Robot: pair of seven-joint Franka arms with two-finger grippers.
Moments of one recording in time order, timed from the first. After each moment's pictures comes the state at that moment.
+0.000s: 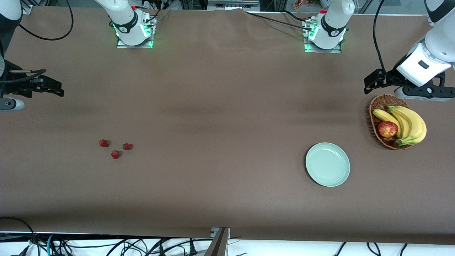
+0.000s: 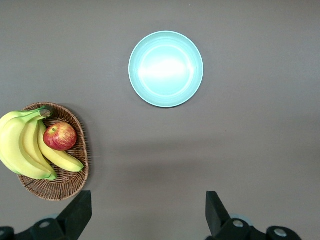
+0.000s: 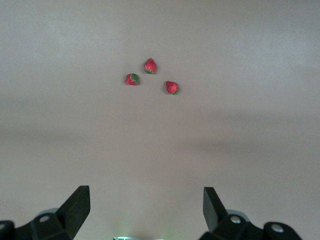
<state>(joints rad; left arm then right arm) 0.01 -0.05 -0.09 -1.75 -0.01 1.68 -0.04 0.04 0.16 -0.05 -1.44 -0.03 1.48 -0.07</state>
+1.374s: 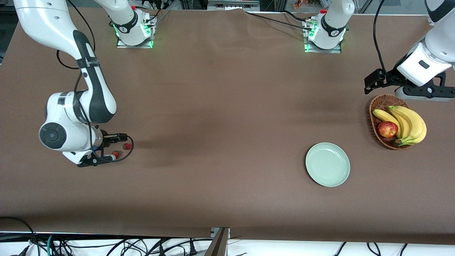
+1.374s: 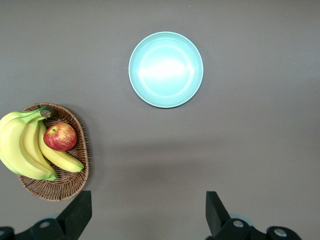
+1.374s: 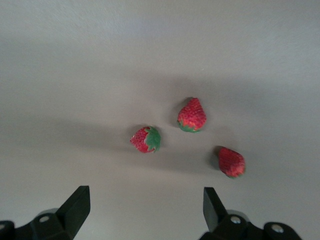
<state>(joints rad) 0.01 -0.05 -0.09 -1.74 -0.01 1.68 -0.04 0.12 0.58 -0.03 -1.65 -0.02 2.03 -0.06</state>
